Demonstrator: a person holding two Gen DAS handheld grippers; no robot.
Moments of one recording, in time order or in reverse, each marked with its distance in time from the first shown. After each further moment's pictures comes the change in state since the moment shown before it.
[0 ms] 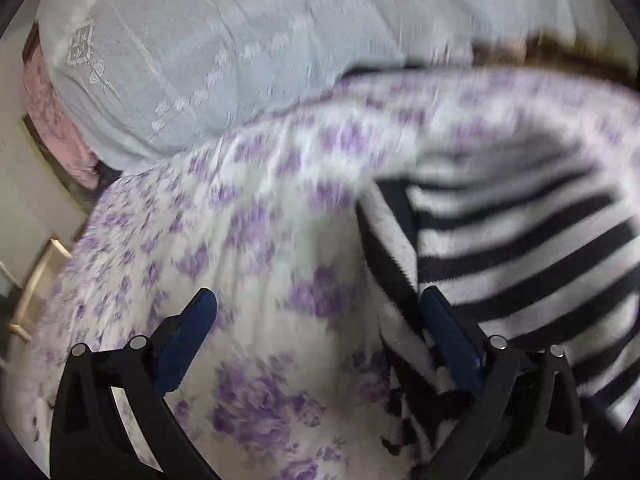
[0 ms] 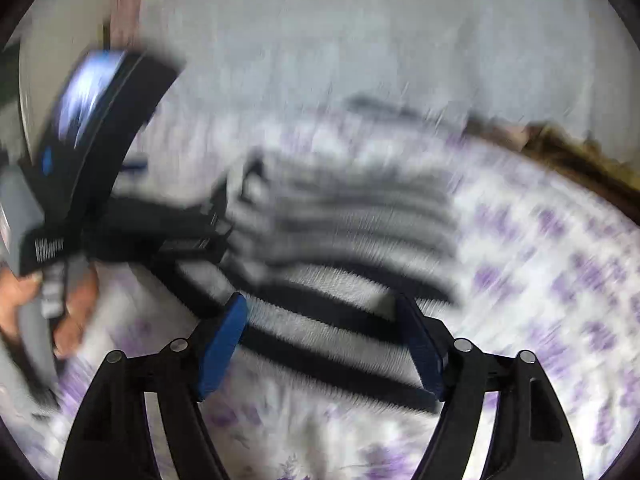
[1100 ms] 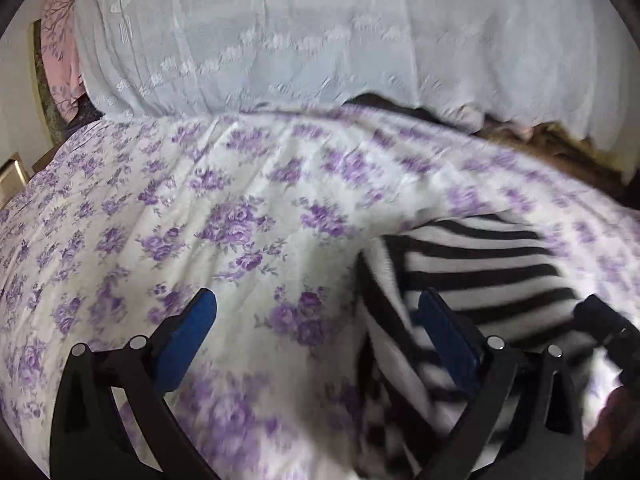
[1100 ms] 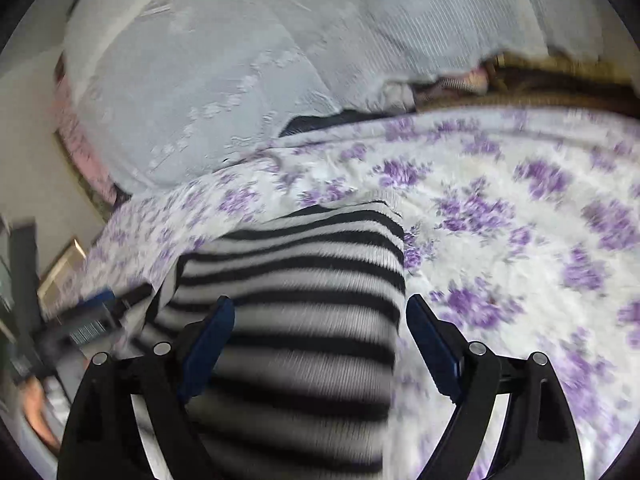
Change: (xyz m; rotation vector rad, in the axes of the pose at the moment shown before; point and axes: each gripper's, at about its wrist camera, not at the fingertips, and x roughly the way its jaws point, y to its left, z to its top) left arm -0.014 0.051 0.010 -0.297 -0.046 -0.257; right arm 0.012 -0.096 0.029 0.376 -0.109 0.096
